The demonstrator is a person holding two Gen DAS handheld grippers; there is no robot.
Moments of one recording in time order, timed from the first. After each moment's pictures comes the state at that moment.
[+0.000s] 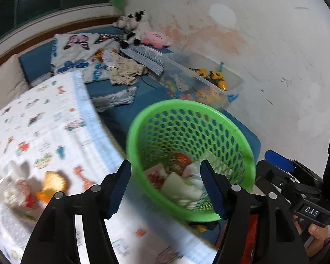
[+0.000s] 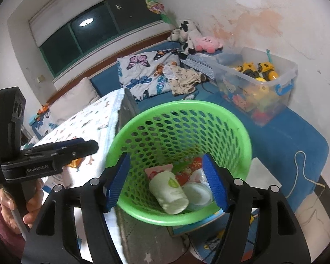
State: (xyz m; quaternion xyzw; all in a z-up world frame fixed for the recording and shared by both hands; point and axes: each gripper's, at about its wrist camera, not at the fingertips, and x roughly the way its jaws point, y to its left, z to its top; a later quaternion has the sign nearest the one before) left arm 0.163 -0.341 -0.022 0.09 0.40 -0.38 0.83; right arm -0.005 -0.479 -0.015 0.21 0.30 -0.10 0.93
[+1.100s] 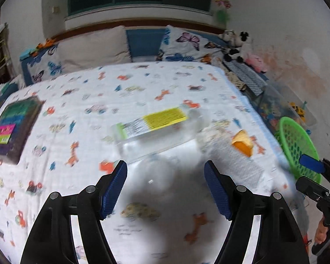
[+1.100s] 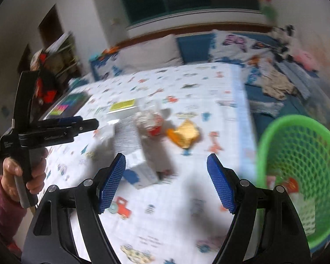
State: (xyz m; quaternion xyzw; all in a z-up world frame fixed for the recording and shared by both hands) left arm 0.200 -0.068 -0.037 0.02 0.41 -0.13 0.90; right arm 0.110 -0.270 -0.013 0.06 0.36 0.15 0.92
